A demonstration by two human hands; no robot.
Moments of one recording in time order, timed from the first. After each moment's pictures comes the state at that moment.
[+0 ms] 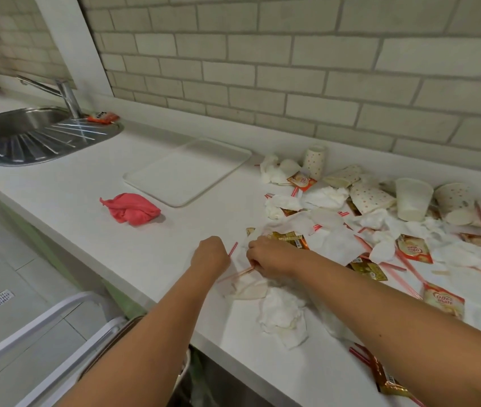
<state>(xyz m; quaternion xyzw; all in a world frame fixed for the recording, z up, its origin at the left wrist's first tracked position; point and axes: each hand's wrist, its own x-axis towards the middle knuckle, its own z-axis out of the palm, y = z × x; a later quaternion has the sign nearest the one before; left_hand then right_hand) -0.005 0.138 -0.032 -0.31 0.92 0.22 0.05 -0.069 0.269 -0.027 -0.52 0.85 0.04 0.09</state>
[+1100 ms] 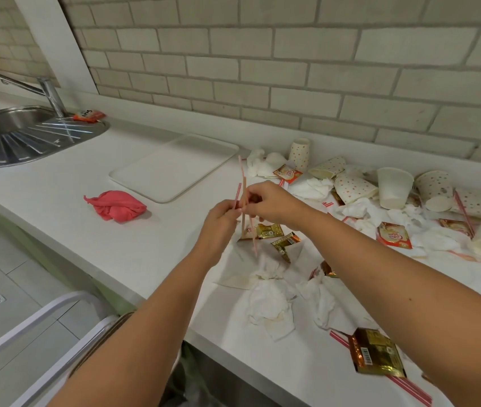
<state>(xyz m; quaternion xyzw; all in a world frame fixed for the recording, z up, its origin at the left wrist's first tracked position) 0.001 0.182 0.018 -0.15 0.73 0.65 -0.14 -0.071 0.291 0.060 -0.34 0.83 -0.41 0.17</state>
